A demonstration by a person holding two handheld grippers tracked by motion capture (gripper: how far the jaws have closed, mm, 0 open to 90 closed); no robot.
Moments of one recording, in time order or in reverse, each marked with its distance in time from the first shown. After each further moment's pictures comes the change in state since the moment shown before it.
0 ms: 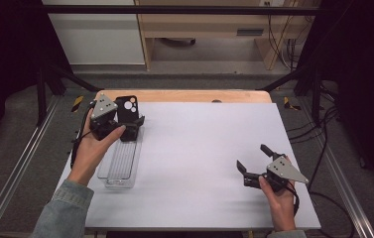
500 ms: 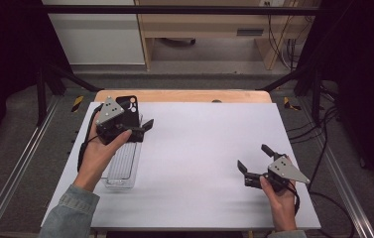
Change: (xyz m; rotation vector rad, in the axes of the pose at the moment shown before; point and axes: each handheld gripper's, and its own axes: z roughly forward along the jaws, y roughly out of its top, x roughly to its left) left arm -0.027 0.010 -0.004 -0.064 -0.062 0.021; right arm -0.001 0.000 -0.002 -0.003 0.000 0.004
